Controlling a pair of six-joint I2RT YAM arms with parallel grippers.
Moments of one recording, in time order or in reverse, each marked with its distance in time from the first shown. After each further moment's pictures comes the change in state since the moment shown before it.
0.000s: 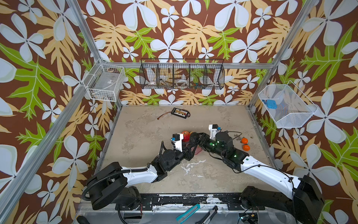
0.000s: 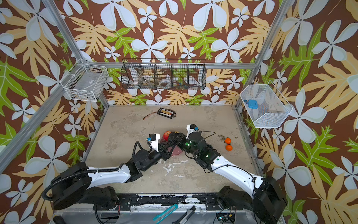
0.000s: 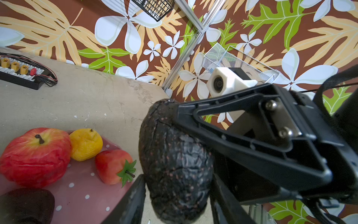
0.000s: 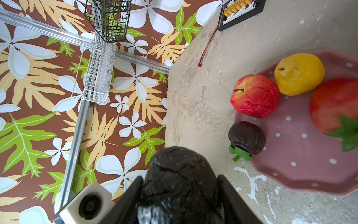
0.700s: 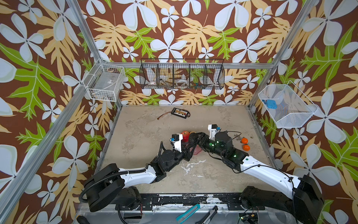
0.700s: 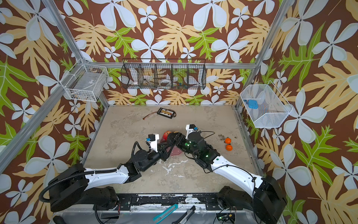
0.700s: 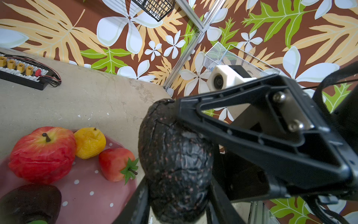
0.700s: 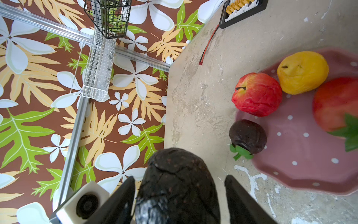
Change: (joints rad) left arm 0.000 -0.042 -0.012 -0.036 -0.013 0.012; right arm 0.003 0.003 0.018 -0.024 0.016 -0.026
